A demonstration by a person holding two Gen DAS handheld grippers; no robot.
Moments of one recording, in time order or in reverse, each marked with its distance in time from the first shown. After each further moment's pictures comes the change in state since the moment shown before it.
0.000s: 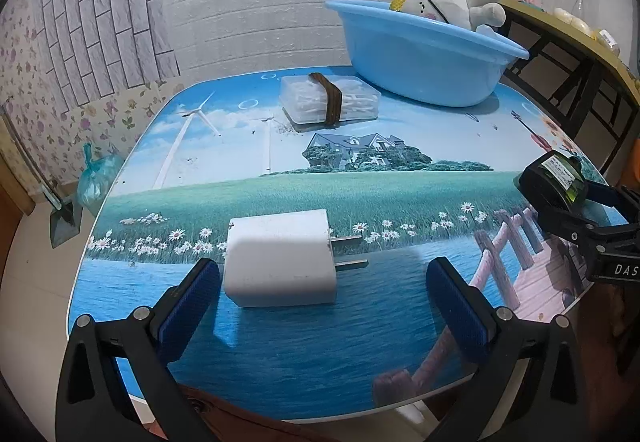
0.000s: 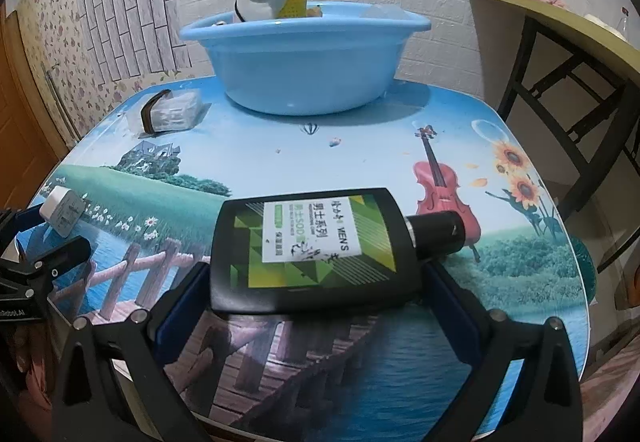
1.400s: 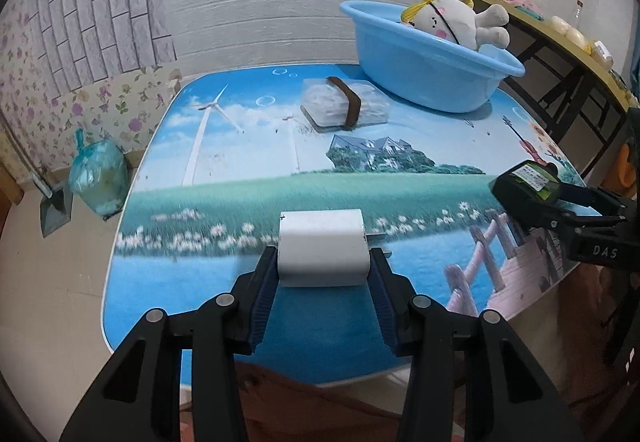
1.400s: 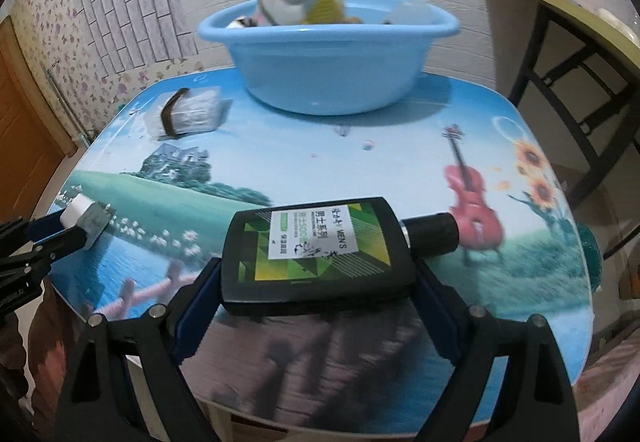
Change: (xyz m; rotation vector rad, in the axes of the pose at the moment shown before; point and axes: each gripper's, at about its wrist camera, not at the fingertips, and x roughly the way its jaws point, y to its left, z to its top) left arm -0.023 0.032 0.007 -0.028 0.071 -0.064; right arm -0.006 0.016 0.014 0.029 0.086 0.032
